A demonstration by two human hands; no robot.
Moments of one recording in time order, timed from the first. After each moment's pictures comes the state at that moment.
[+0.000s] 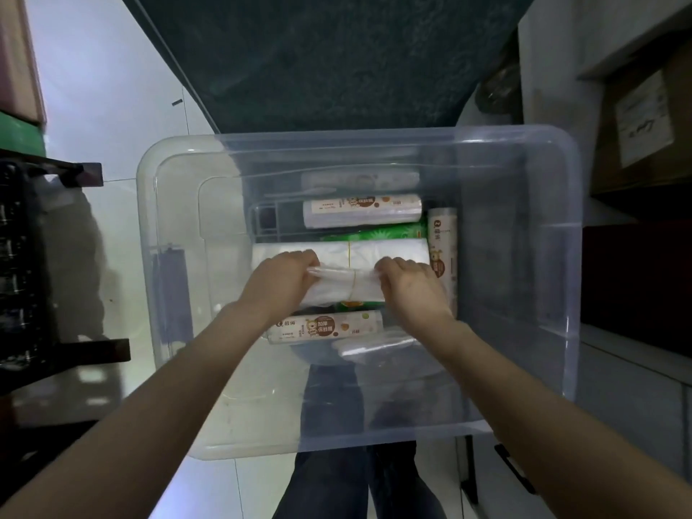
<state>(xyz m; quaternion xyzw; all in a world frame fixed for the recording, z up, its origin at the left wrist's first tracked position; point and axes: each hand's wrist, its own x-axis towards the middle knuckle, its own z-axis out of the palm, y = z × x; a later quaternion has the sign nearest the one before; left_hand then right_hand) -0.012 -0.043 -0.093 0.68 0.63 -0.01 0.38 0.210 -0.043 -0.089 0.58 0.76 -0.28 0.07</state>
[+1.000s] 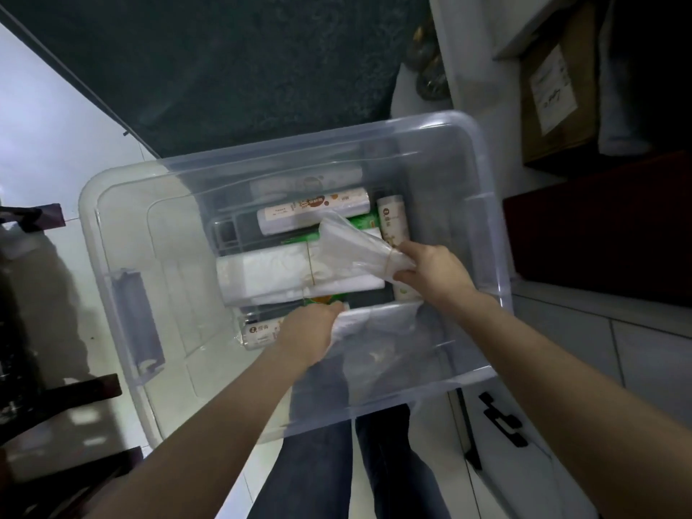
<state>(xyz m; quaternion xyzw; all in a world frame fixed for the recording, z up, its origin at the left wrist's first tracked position) 0.075 -0.097 -0.088 0.74 0.51 -0.16 0.41 0.295 -0.033 -0.049 0.68 0.62 -0.37 0.10</state>
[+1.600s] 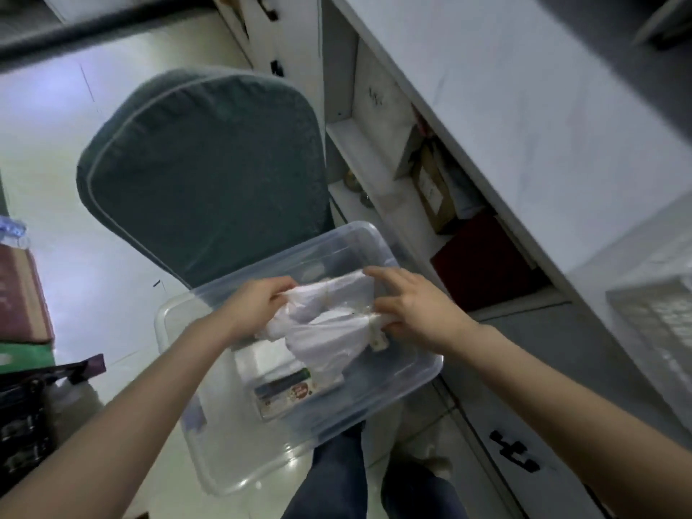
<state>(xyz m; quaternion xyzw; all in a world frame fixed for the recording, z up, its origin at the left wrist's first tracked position) 0.047 0.028 0.122 0.78 0.49 -0.04 0.40 0.320 -0.070 0.158 0.53 0.82 -0.20 -0.01</state>
